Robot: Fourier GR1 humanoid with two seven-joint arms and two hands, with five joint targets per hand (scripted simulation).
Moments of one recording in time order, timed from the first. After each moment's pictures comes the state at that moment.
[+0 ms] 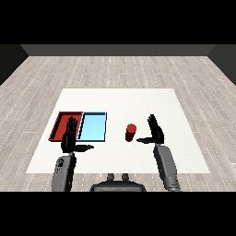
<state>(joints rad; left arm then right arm) 0.00 0.04 0.06 -1.62 0.09 -0.07 -0.41 -0.22 -0.04 -0.09 -1.25 -0.11 0.13 -0.32</state>
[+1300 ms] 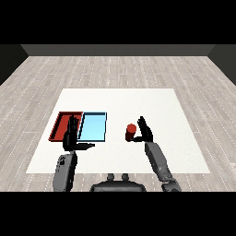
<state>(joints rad) -0.03 0.03 0.05 -1.60 0.08 -0.04 -0.41 -0.39 -0.01 -0.03 -0.86 -0.19 0.13 -0.47</state>
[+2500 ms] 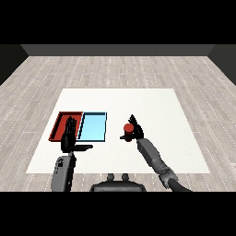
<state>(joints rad) 0.00 0.04 0.06 -1.62 0.10 -0.06 -0.42 -0.58 0.00 0.19 -0.59 -0.40 0.02 -0.57</state>
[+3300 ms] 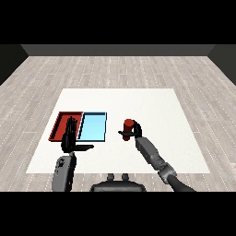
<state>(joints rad) -0.01 0.04 0.05 -1.63 0.08 -0.04 -0.42 -0.65 0.00 0.27 -0.48 -0.46 -0.24 -0.59</state>
